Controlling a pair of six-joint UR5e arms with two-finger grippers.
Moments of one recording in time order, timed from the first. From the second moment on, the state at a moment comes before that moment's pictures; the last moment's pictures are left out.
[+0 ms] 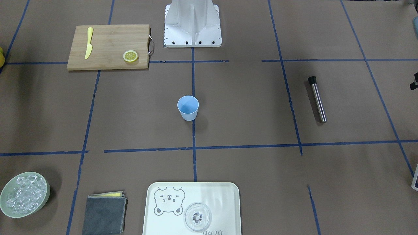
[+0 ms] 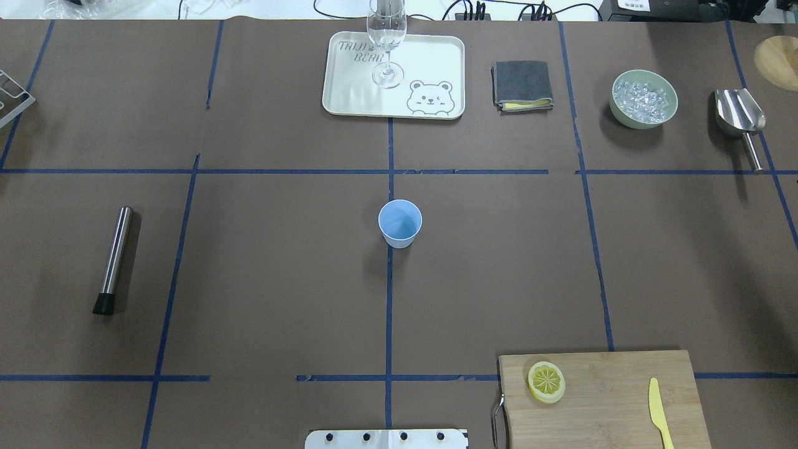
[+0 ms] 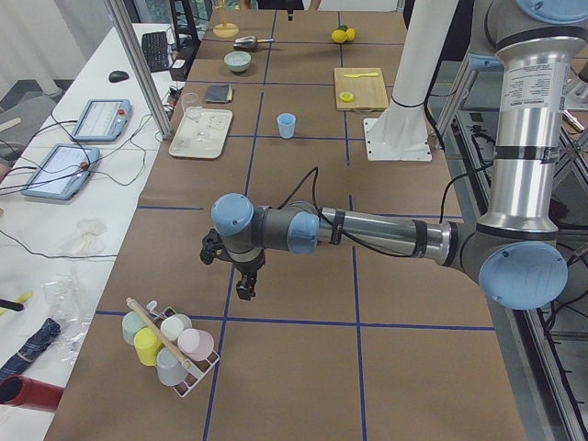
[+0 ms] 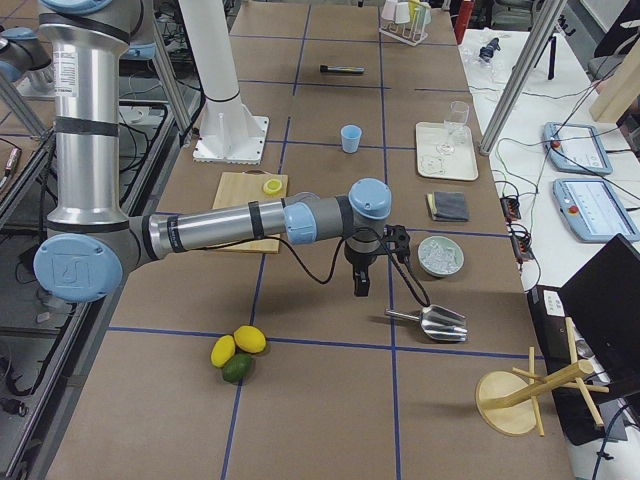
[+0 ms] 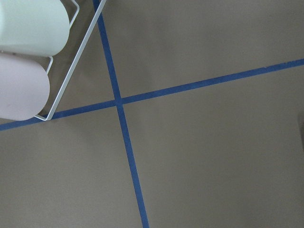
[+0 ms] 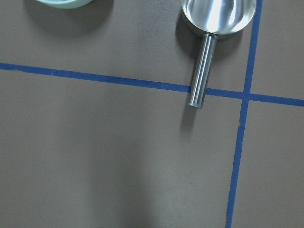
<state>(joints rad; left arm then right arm) -1.47 -1.58 -1.67 -1.54 -2.42 0.06 1.37 -1.63 1.80 -1.55 2.33 0.16</state>
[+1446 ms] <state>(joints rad) -1.46 -1.58 -1.74 -1.69 -2.43 0.05 1.26 -1.65 2.01 -1.52 2.38 0.42</state>
